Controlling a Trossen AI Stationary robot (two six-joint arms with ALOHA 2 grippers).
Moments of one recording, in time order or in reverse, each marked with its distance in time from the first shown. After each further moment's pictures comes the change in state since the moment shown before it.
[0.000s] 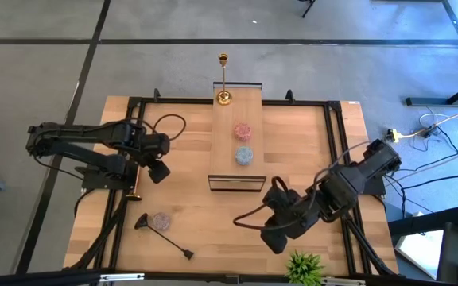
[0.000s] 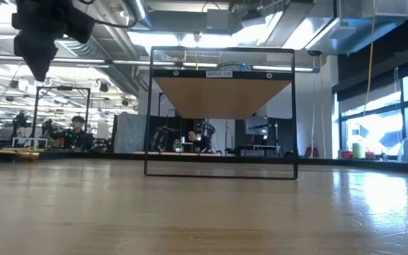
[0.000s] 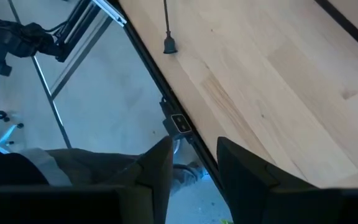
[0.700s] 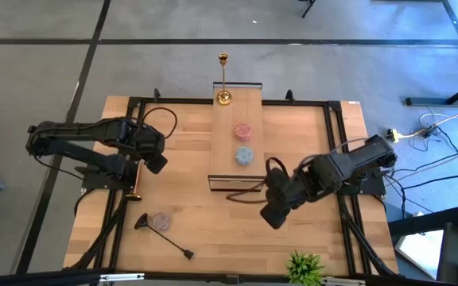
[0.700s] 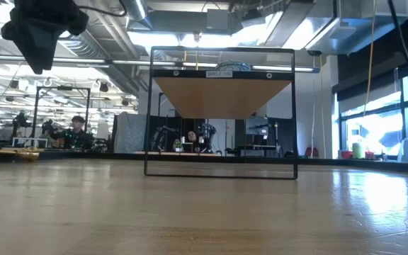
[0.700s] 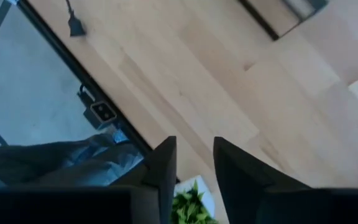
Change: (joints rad) left arm -0.008 -0.005 0.080 -0.183 -0.211 -0.198; right arm -0.145 0.000 0.000 -0.295 -0.127 -0.040
